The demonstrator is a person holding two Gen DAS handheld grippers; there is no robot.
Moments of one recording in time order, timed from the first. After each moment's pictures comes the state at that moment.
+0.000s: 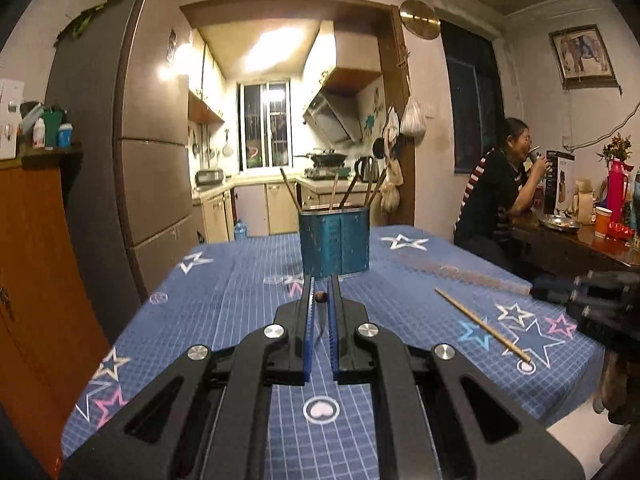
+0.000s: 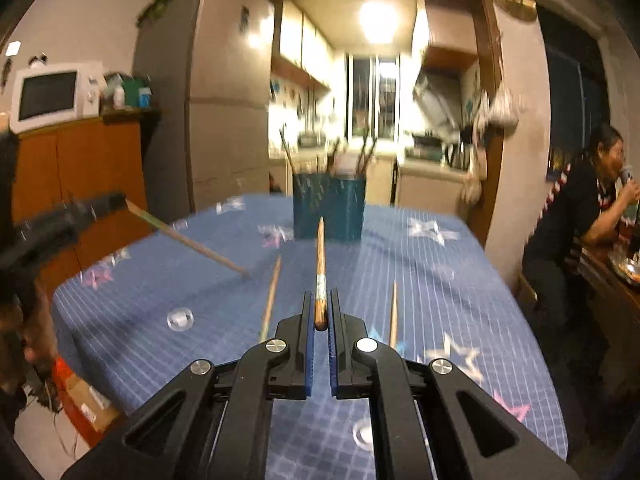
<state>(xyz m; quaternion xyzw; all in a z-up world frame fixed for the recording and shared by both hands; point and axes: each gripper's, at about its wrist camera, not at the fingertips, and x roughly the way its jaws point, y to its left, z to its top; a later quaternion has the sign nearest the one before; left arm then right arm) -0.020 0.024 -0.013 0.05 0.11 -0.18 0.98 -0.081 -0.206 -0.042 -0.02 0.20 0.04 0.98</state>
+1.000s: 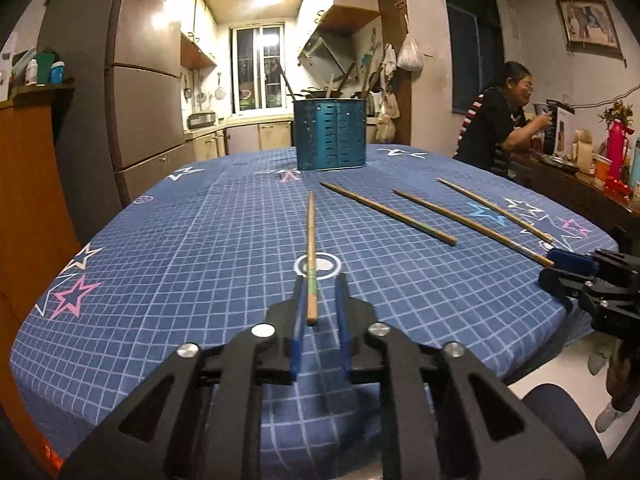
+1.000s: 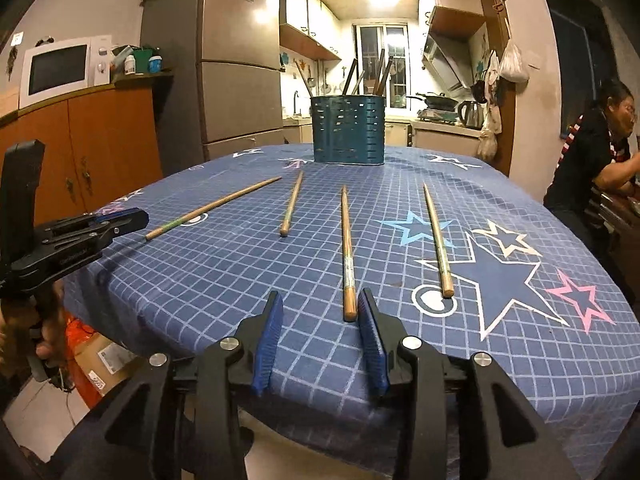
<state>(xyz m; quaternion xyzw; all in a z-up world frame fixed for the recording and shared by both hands) -0.027 0.041 -0.129 0.06 0.22 -0.18 0.96 -0.111 -0.186 -0.152 0.00 0.23 0.07 0.97</state>
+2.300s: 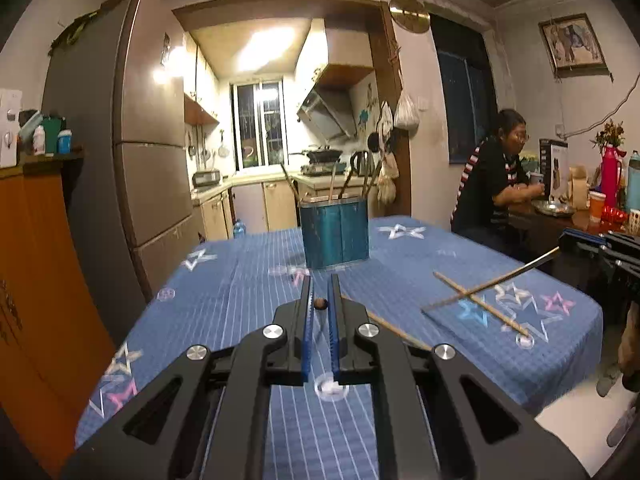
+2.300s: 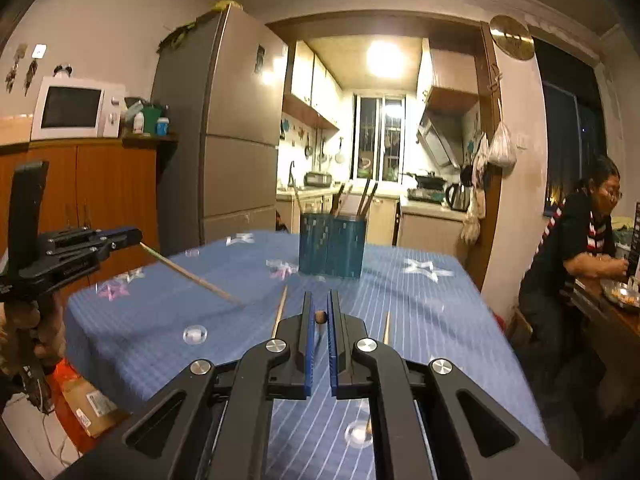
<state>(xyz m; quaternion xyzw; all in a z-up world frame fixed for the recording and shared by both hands) -0.038 0.043 -0.011 0.07 0.12 -0.19 0.97 -0.133 -0.206 -0.020 -0.04 0.11 0.06 0.99</state>
